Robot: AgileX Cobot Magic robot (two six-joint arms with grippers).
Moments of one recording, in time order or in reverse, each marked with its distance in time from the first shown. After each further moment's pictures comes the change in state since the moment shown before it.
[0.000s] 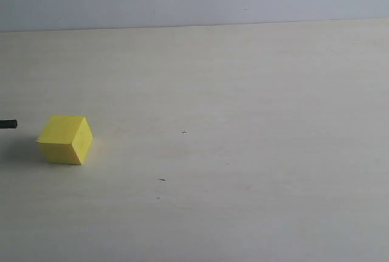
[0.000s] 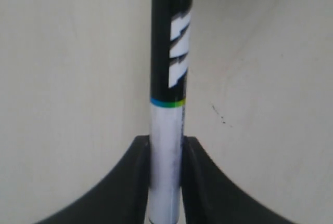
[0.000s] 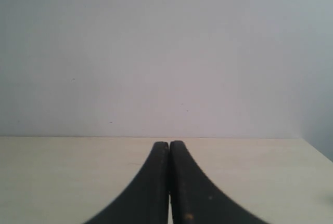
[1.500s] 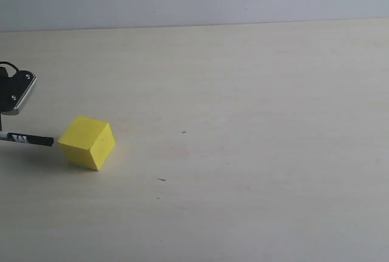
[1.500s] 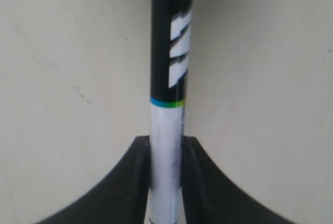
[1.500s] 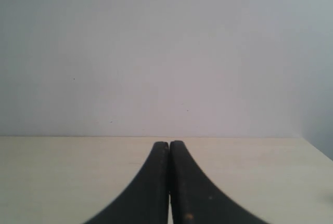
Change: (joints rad) left arm -0.159 0.000 0.076 -0.077 -0.044 0.134; right arm 0.000 0.000 0.000 0.004 0.002 0.000
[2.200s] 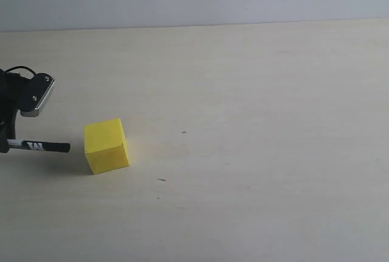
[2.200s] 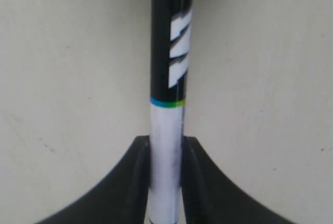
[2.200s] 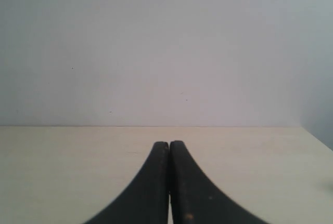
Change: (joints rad) left arm -0.100 -0.003 -0.004 -0.032 0.122 -0.136; right arm 0.000 0.000 0.000 0.000 0.033 0.000
